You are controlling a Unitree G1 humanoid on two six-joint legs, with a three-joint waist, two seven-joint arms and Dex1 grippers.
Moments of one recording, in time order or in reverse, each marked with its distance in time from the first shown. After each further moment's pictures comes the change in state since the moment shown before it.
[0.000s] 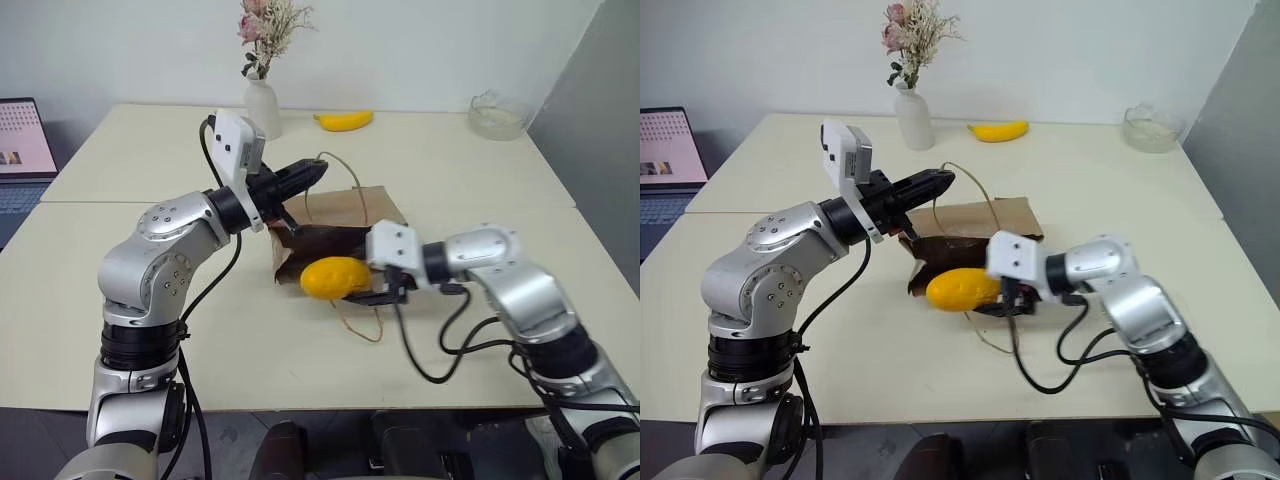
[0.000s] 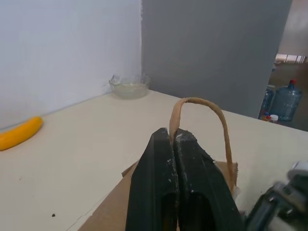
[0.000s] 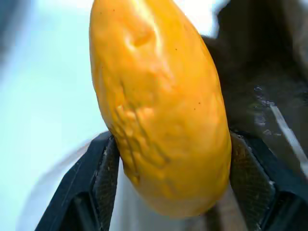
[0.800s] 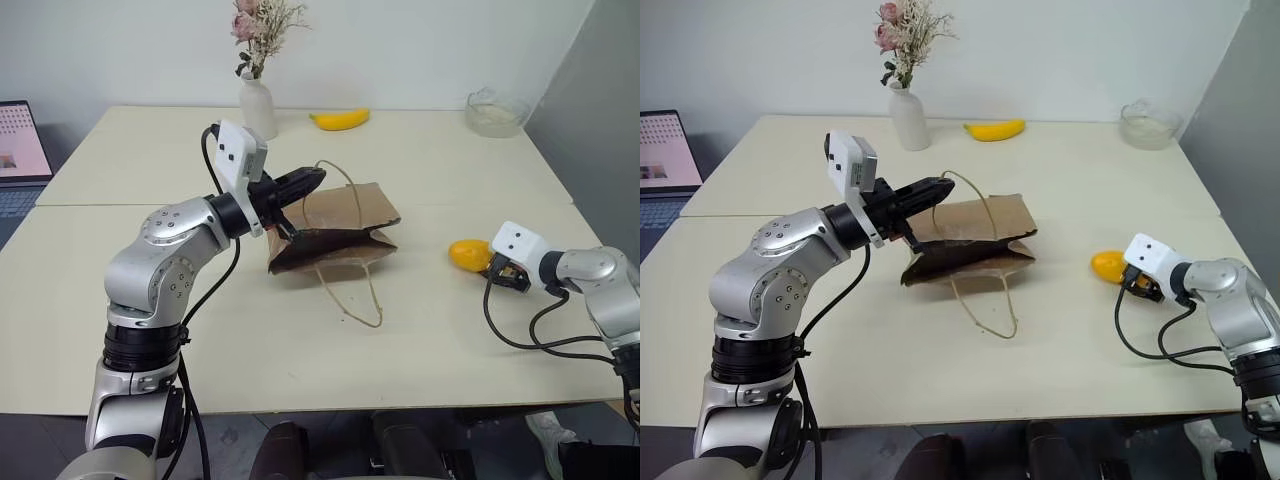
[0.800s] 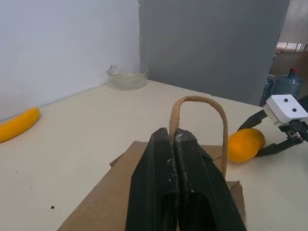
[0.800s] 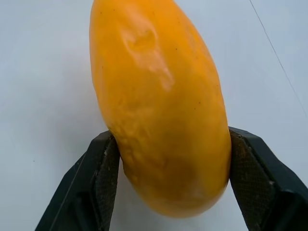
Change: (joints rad) left arm 0.021 0.003 -0.017 0.036 0.047 -0.054 -0.045; right arm 0.188 -0.331 -0.100 0.550 -0.290 -0.361 -0.318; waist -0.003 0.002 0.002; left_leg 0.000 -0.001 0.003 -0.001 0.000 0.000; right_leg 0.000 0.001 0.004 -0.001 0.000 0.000
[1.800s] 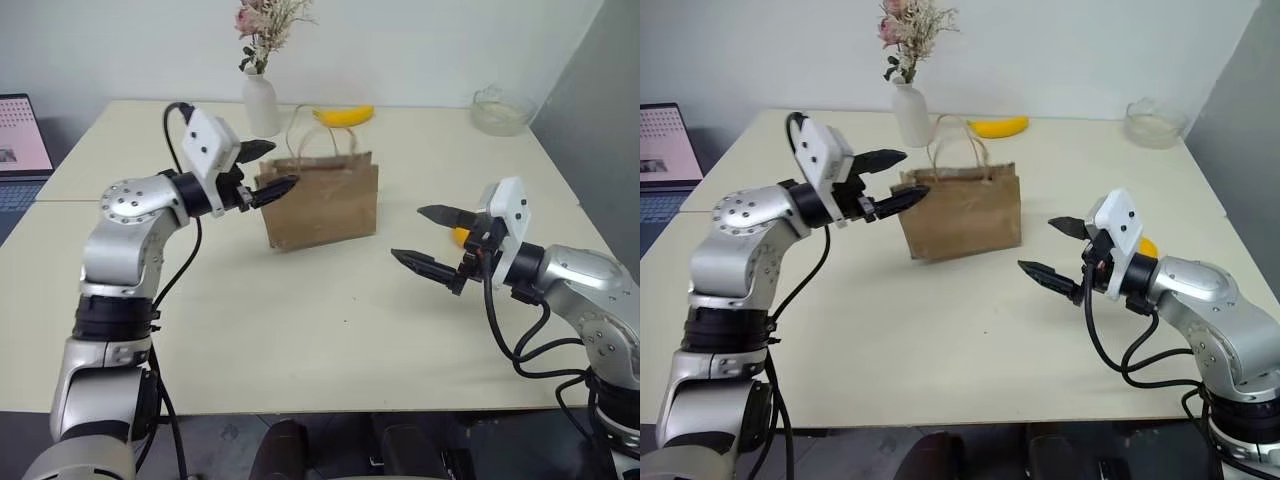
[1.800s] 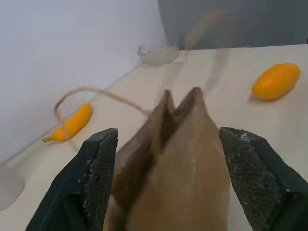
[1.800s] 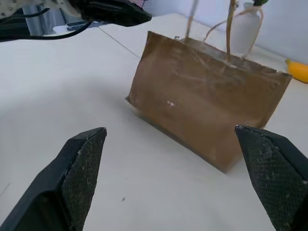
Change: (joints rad) left arm -0.034 0.152 0.020 0.232 0.220 -0.309 -0.187; right arm 0.050 0.274 -0.265 -0.708 0.713 0.464 -0.158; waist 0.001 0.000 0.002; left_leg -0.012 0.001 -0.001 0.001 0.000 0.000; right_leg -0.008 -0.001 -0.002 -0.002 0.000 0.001
